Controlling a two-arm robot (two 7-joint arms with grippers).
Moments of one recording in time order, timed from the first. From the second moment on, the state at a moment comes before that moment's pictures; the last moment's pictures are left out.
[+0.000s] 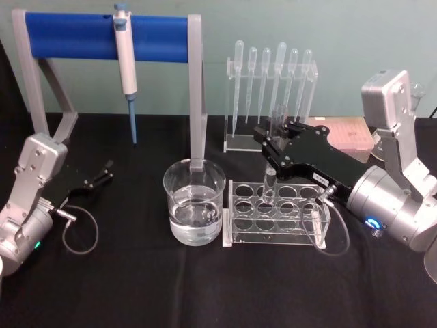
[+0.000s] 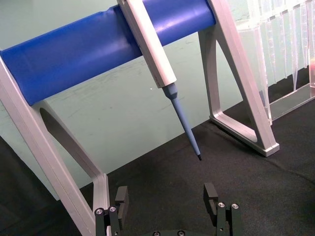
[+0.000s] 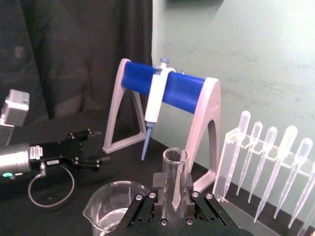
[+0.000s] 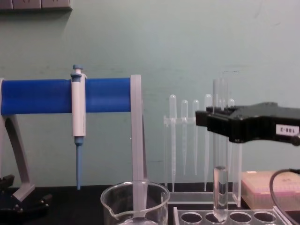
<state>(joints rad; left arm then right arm) -0.20 0.60 0.45 -1.41 -0.25 -0.12 0.03 0.17 0.49 -0.36 -1.84 0.39 0.19 0.33</state>
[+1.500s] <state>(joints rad) -0.20 0.60 0.45 -1.41 -0.25 -0.12 0.03 0.20 0.47 -0.44 -1.73 0.21 0.25 0.39</state>
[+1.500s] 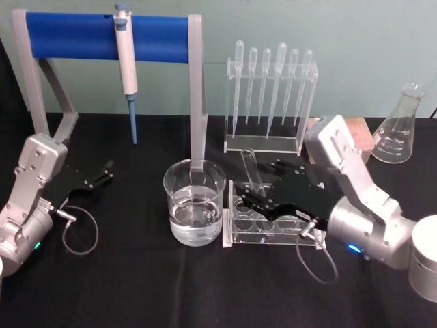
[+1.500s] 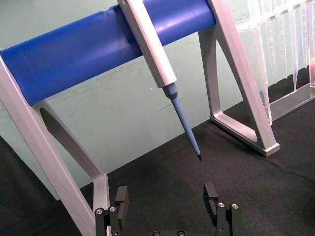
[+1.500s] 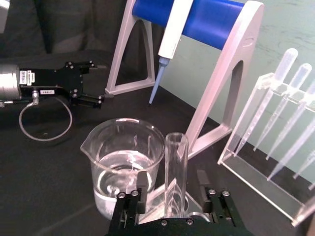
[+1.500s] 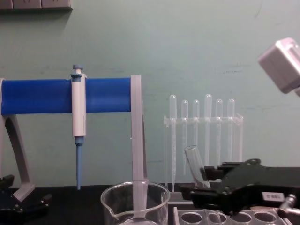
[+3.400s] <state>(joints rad) -0.20 0.60 0.45 -1.41 -0.25 -0.12 0.03 -0.10 0.33 -0.14 -1.64 0.04 0.01 -0.03</state>
